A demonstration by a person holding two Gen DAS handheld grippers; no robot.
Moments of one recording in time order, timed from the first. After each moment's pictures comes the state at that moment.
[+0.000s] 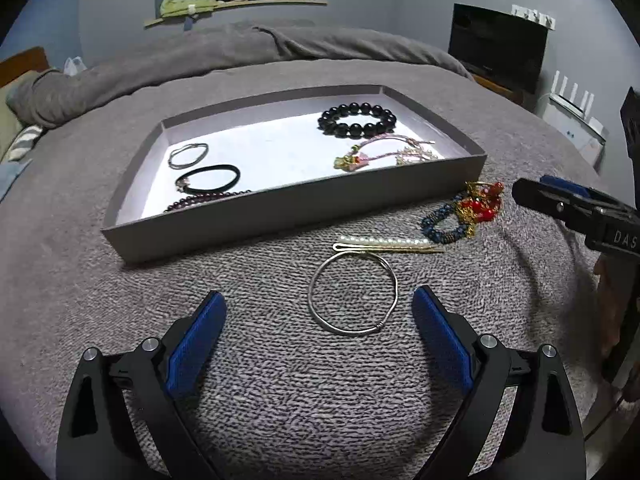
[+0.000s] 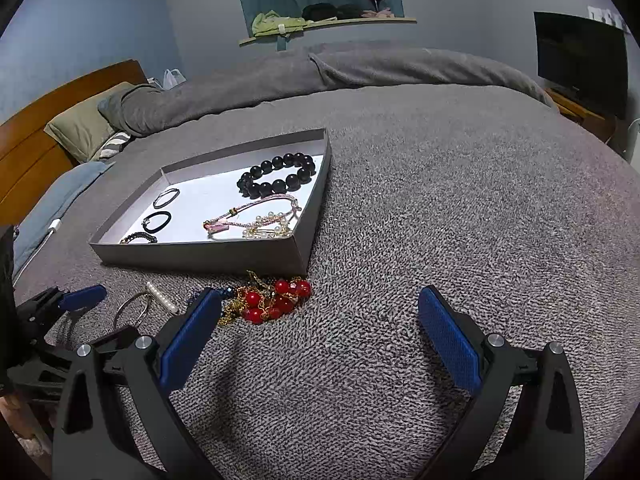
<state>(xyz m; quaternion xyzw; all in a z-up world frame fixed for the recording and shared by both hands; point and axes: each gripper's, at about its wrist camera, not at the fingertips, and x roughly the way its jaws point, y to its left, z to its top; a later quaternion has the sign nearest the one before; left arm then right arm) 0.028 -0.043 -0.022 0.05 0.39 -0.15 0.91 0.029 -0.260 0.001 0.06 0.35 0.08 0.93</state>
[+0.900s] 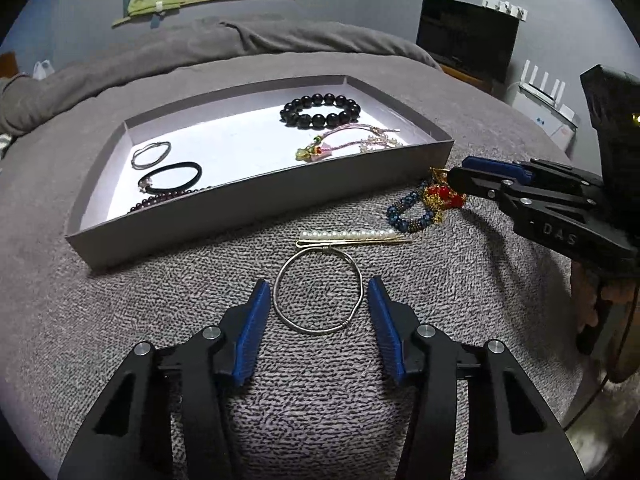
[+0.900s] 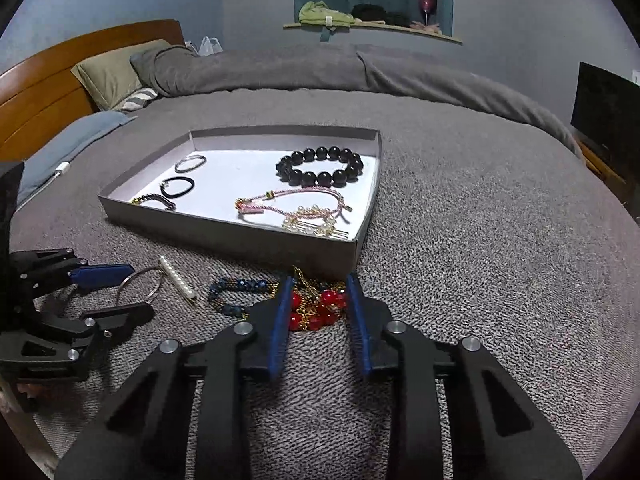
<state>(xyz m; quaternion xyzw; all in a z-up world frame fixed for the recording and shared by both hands) 0.027 -0.048 -0.025 0.05 0.40 -0.21 0.89 0.038 -0.221 -0.005 -0.04 0.35 0.12 0.93</state>
